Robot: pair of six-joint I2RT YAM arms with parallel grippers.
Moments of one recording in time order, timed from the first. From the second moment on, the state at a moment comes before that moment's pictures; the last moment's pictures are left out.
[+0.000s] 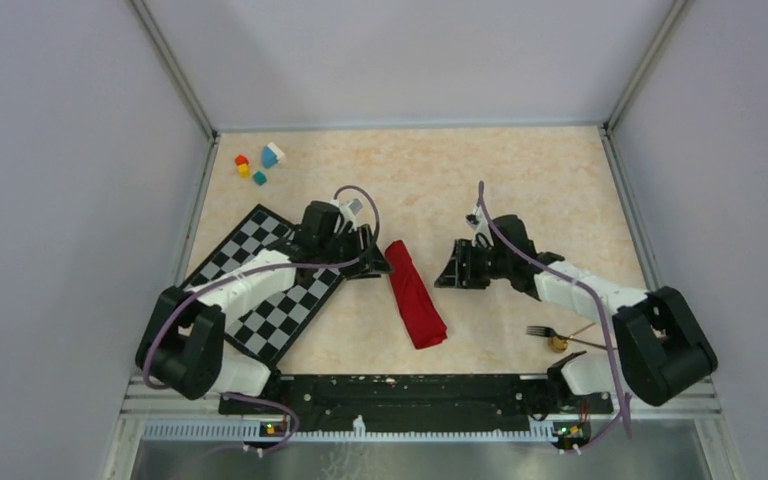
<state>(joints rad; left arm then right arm) -0.48 1.34 0.75 -0.18 0.52 -0.71 0.48 1.37 0.61 0.00 -0.51 0.58</state>
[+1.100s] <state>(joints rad) -0.54 1.88 1.17 -0.11 0.53 -0.62 0.66 1.25 0.44 0.09 -0.52 0.66</state>
